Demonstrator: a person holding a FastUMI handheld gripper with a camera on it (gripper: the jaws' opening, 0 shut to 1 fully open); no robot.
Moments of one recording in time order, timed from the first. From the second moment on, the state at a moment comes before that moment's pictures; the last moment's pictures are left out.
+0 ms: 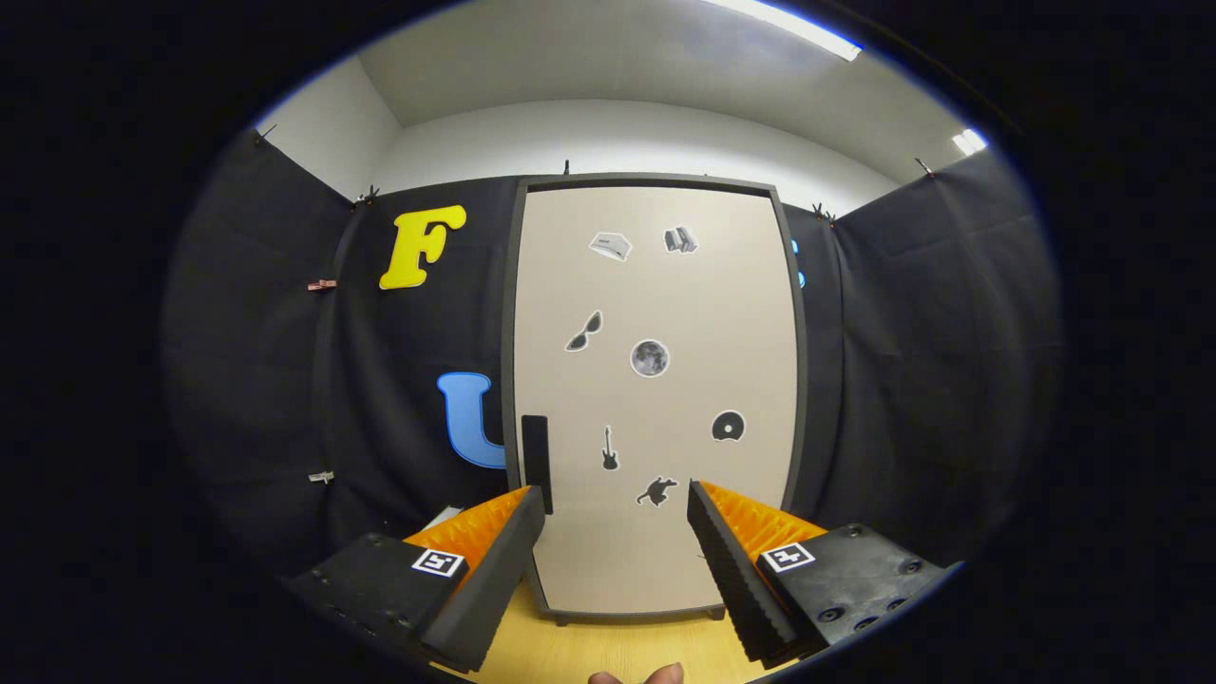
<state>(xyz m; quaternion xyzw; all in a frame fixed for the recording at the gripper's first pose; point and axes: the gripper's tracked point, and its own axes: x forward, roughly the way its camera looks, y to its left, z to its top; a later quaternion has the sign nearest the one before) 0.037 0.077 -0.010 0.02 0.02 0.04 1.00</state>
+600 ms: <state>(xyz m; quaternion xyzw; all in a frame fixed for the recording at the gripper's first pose) 0.156 0.147 -0.065 0.04 0.05 0.05 1.00</state>
